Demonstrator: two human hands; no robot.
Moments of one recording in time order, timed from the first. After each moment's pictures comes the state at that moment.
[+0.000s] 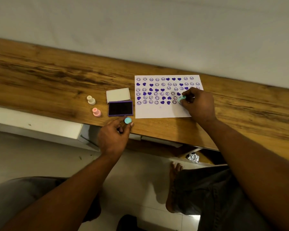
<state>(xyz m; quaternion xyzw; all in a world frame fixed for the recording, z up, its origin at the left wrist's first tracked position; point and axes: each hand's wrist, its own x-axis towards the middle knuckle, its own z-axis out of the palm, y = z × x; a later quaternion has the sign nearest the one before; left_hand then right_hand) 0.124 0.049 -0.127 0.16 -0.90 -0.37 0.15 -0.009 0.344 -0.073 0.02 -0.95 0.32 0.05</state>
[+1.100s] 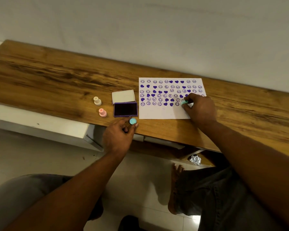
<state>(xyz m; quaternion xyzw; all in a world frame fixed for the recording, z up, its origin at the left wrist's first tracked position) 0.125 0.047 -0.129 0.17 -0.90 -0.37 0.14 -0.004 0.340 -0.073 0.02 -0.98 0.20 0.05</state>
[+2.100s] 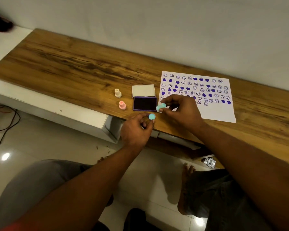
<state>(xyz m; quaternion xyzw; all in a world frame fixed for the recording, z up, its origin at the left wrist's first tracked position) 0.129 0.045 -0.121 0.17 -0.89 -0.39 0.13 0.027 0.224 -0.069 0.17 -0.87 0.45 -0.08</state>
